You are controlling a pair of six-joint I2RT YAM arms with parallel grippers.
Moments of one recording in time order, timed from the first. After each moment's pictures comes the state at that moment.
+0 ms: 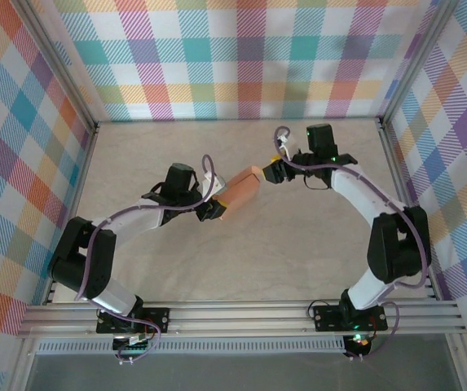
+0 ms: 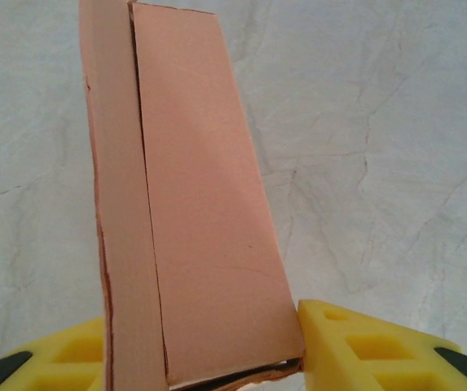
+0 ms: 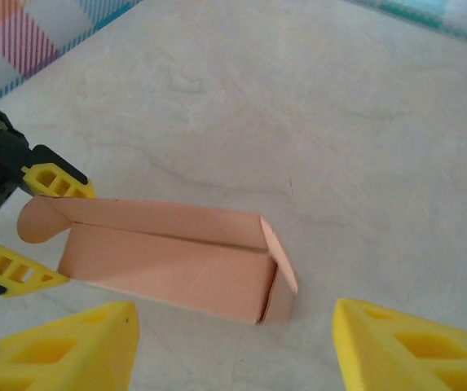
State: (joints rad) left arm -0.43 1.55 0.88 -0.08 0.51 0.40; right arm 0.29 1.65 1.28 -0.38 -0.68 -0.29
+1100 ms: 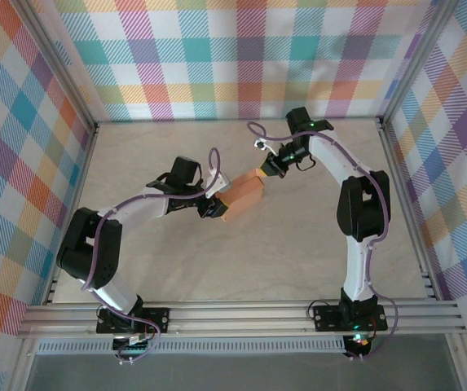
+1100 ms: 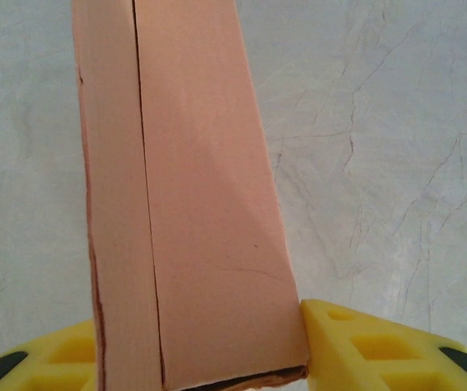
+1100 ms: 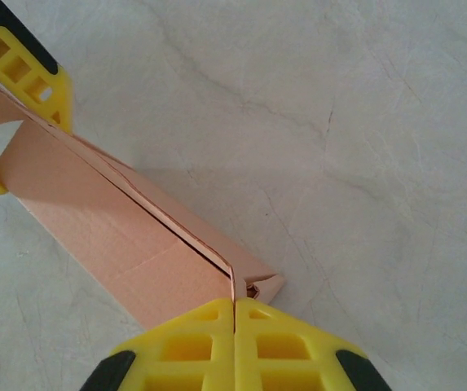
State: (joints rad) left arm -0.43 1.64 1.01 -0.26 0.54 0.47; right arm 0.32 2.07 1.83 -0.98 -0.67 -0.76
